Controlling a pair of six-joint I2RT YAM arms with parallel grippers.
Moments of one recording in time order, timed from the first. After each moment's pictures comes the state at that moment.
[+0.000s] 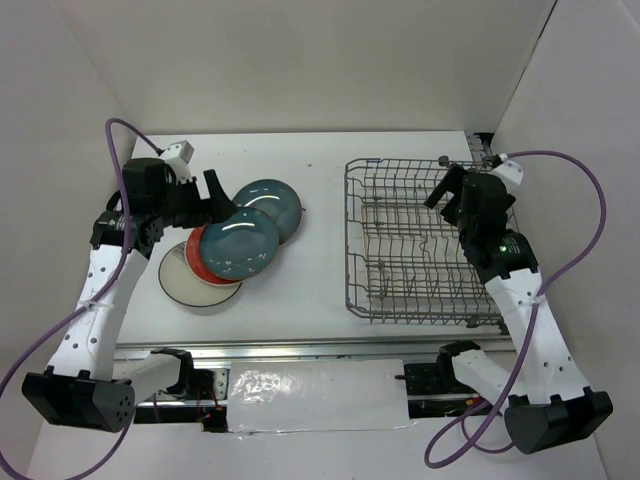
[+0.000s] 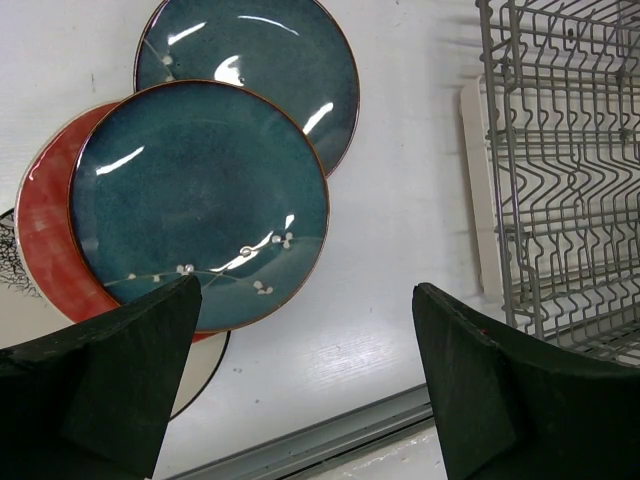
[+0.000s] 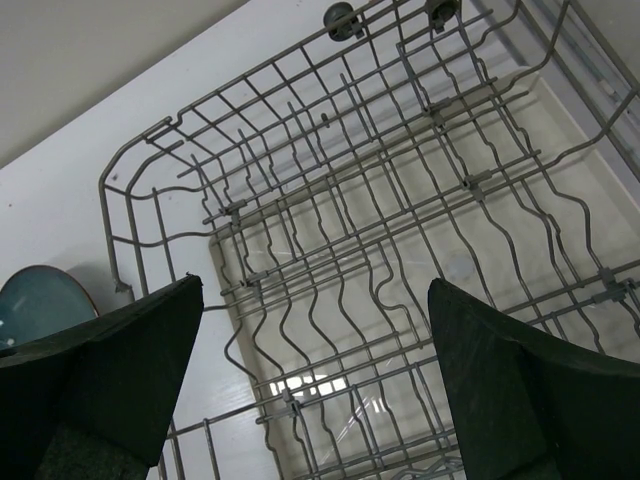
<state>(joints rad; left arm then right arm) -0.09 1.11 1.26 -0.76 0.28 -0.32 0.19 0.96 1.10 -0.59 0.41 0.55</state>
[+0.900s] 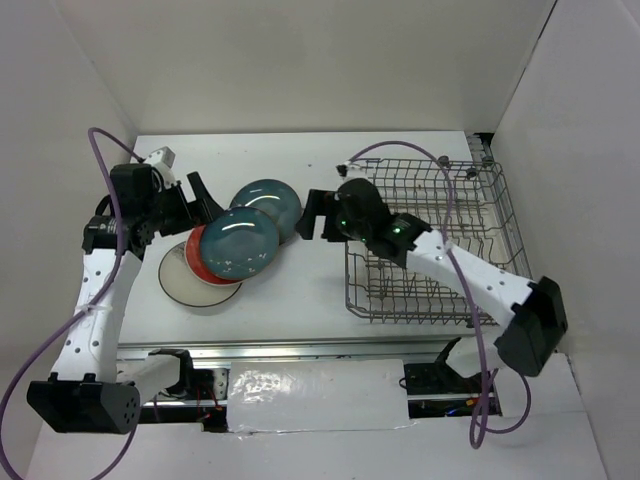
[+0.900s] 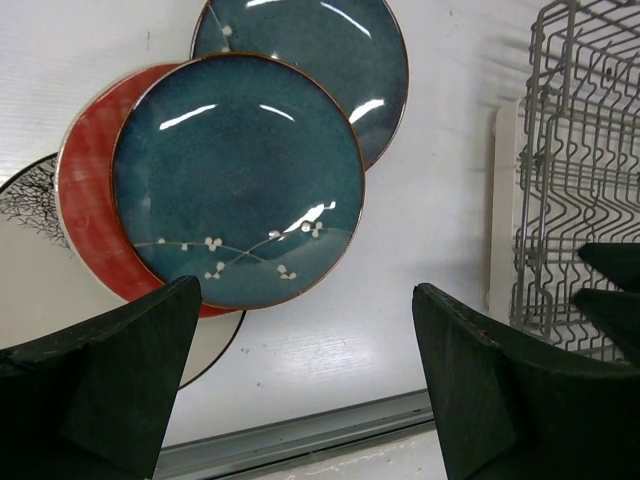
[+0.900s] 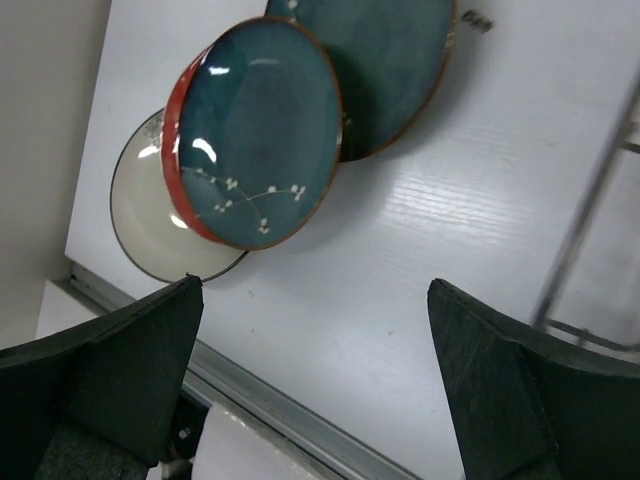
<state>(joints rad) 0.01 1.10 1.23 -0.81 0.26 -0.37 0.76 1.34 1.16 -0.34 0.10 0.67</state>
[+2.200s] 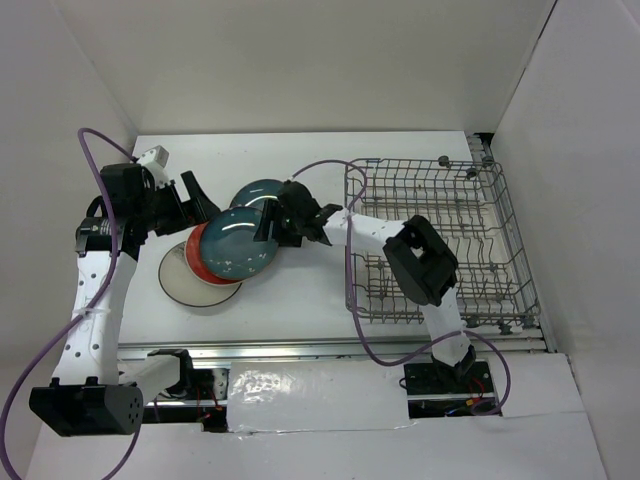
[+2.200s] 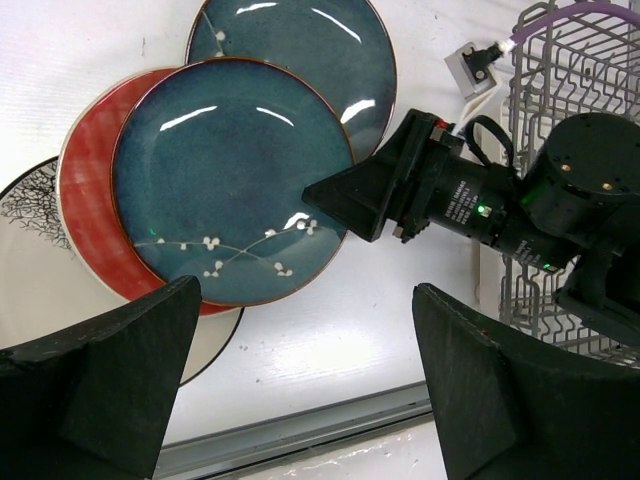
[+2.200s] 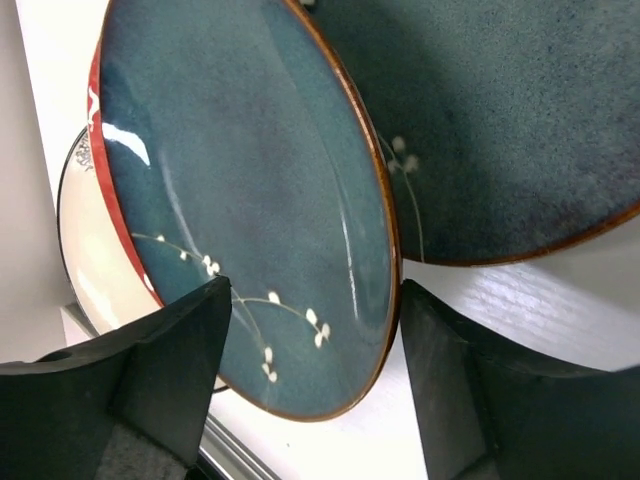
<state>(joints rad) 0.06 1.08 1.26 -0.83 0.33 -0.35 0.79 2.09 1.52 -0.15 -0.11 0.86</state>
